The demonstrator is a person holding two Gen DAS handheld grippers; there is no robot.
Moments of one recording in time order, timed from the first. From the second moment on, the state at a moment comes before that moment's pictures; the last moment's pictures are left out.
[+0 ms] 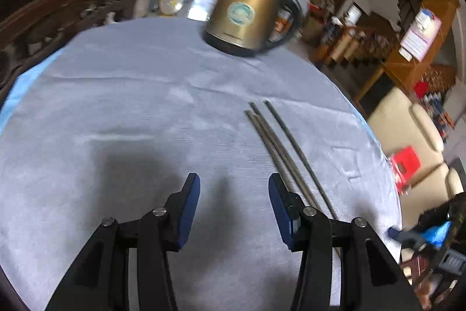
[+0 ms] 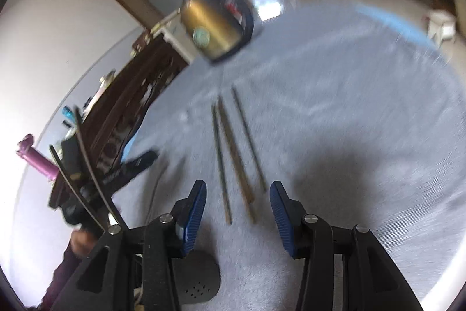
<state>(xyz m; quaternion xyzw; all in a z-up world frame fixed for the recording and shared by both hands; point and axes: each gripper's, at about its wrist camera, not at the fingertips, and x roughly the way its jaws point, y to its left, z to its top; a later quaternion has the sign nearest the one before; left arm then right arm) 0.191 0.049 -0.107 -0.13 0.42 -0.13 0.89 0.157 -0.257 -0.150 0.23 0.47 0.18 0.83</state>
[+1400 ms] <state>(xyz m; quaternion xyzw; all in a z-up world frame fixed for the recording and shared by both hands) 0.269 -0.007 -0.134 -0.02 0.48 -0.07 0.87 0.256 -0.264 -0.187 0.28 0.49 0.20 0.80</state>
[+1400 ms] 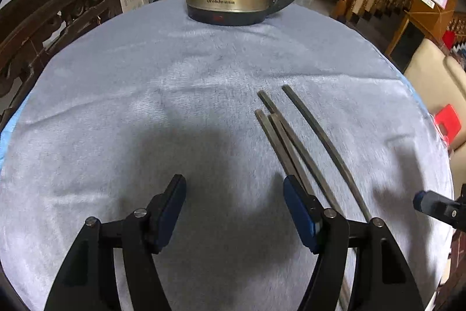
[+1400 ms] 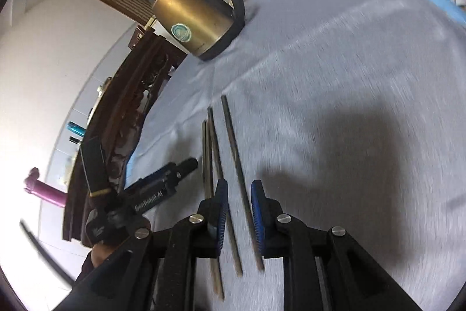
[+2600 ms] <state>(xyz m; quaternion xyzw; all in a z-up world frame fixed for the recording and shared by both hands) 0.279 -0.008 -0.138 0.04 0.46 -0.11 0.88 0.398 -0.183 -0.197 0.05 0.55 0.14 0.82</state>
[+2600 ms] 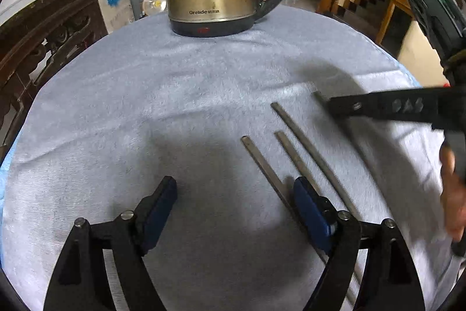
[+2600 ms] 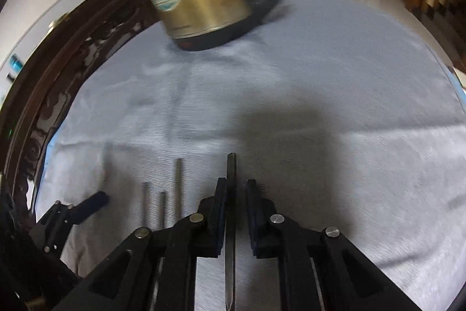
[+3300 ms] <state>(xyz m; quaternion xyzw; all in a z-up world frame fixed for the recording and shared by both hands) 0.301 0.013 -0.134 0.00 0.49 -0.03 0.87 0.382 -0.169 -0.192 -0.08 0.57 0.10 0.81</state>
